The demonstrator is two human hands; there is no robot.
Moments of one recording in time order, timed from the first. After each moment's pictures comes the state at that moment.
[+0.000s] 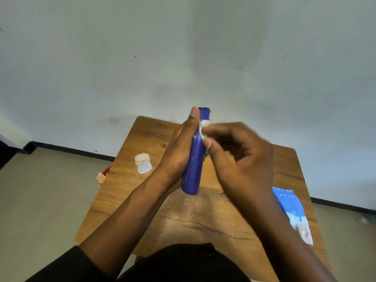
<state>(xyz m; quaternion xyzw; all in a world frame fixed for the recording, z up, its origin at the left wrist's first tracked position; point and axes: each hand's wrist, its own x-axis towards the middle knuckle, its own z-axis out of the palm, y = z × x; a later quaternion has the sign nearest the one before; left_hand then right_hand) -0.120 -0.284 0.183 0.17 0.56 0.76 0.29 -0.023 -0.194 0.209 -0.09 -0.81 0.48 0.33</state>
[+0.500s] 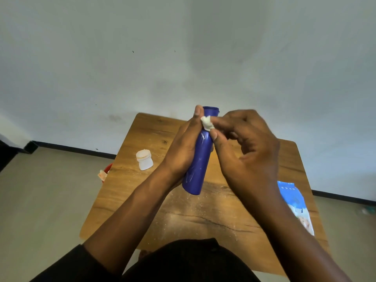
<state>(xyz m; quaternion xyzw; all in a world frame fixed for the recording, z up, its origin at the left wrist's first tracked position) -0.111 -0.288 0.182 0.19 0.60 0.72 0.27 -0.021 -0.189 0.204 -0.07 -0.84 0.38 0.39</state>
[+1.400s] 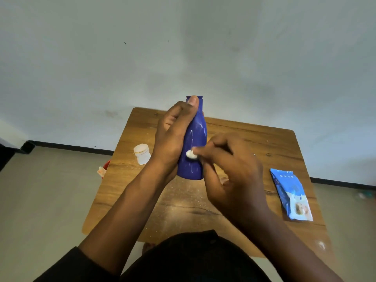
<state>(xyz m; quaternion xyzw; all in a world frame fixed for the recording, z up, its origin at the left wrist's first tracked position) -0.117 -0.292 0.180 0.12 0.58 0.77 0.23 0.009 -0.207 0.171 -0.05 -0.90 0.27 0.34</state>
